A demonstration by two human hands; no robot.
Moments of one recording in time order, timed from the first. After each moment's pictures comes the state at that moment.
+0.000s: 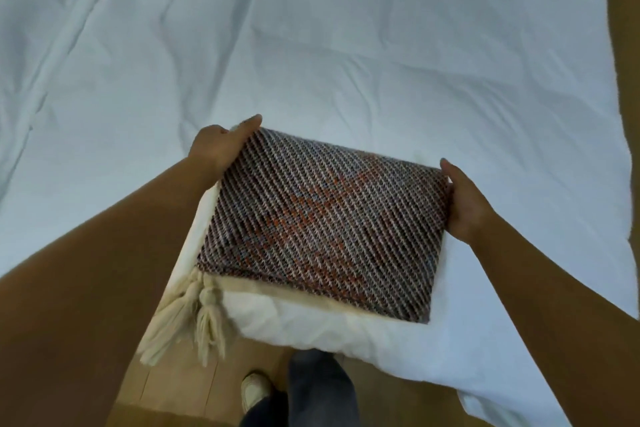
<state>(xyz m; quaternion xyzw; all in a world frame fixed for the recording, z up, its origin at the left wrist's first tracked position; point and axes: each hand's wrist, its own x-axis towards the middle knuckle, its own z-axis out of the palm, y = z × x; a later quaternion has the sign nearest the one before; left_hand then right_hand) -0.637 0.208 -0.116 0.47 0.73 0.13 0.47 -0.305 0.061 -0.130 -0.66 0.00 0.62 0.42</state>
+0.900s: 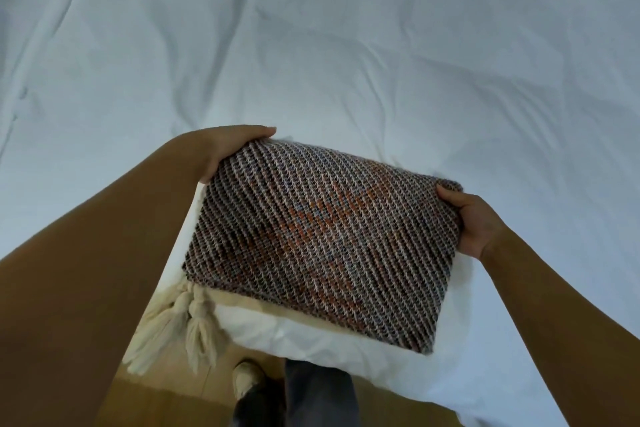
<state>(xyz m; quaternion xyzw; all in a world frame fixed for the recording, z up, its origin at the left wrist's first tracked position) -0.626 0.242 -0.116 0.31 0.67 -0.11 0.66 -0.291 0.077 -0.153 -0.60 0.03 0.71 0.37</state>
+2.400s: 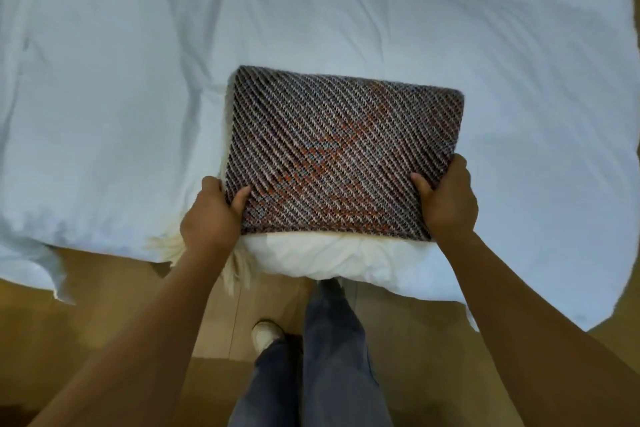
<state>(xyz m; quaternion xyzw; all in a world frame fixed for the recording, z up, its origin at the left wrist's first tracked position) -0.706 0.026 -0.161 0.63 0.75 0.04 0.21 -0.399 -0.043 -0.150 -0.91 -0.36 0.18 0.14</state>
